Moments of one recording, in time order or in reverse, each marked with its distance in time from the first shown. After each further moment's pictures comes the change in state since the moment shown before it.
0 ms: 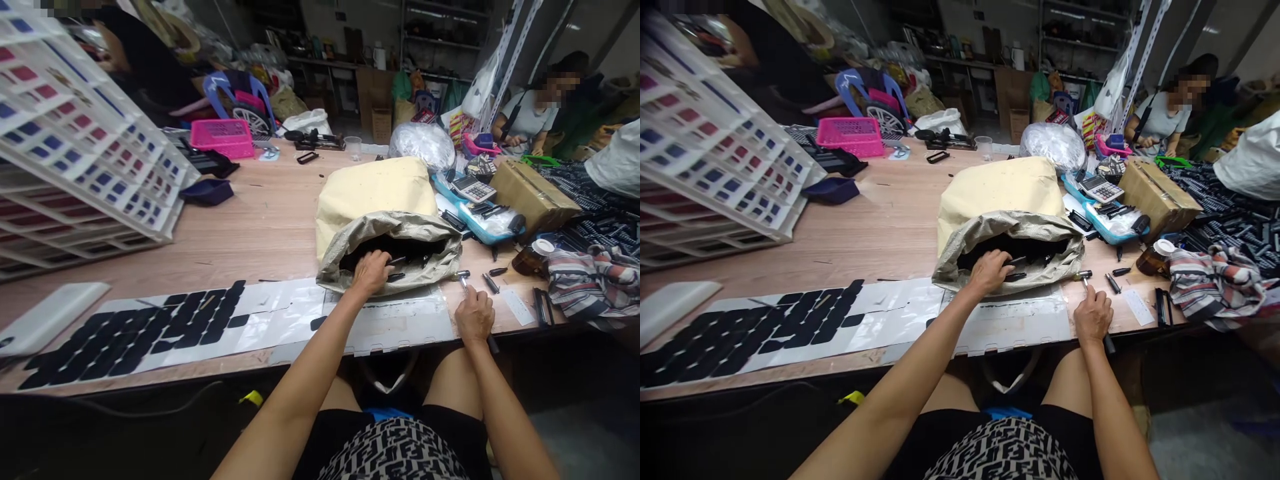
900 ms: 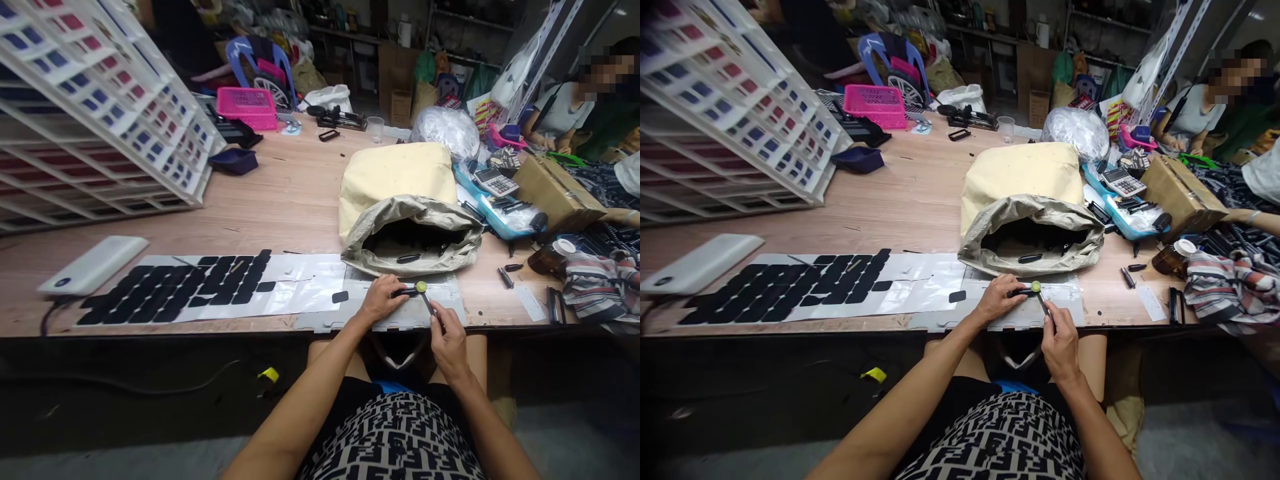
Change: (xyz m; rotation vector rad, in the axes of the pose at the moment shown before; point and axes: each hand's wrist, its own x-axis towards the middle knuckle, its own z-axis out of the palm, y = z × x) left_hand -0.096 -0.030 0.054 -0.367 0.057 0.185; right_hand -0.081 -0.066 -0.084 1.020 -0.241 -0.210
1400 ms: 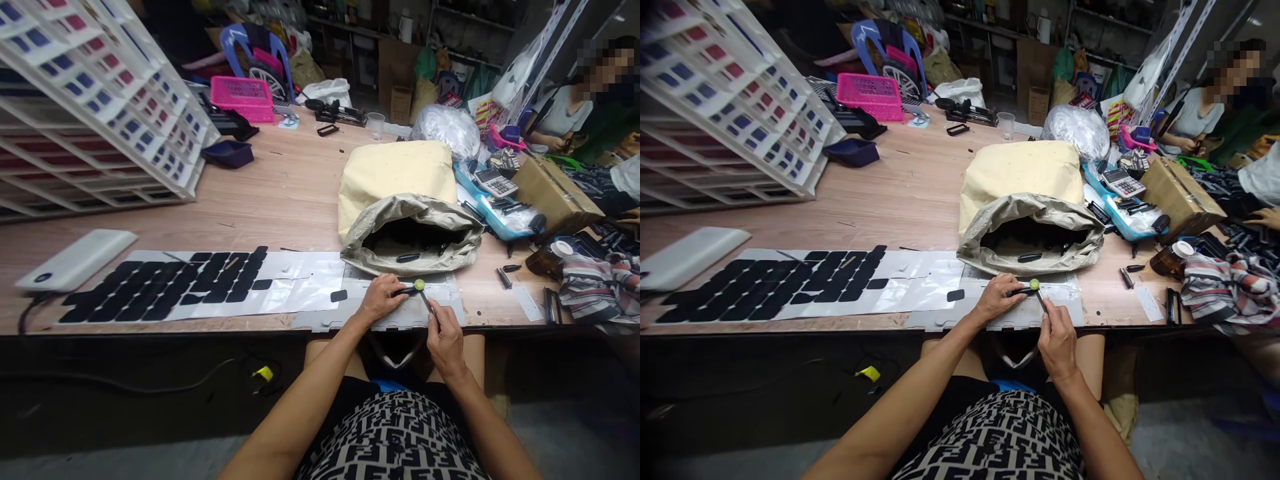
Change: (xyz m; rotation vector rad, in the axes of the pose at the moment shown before) left_hand 0.000 0.000 0.000 -0.011 0.009 -0.012; right_hand 0.003 0.001 0.009 -0.145 -0.015 -0.036
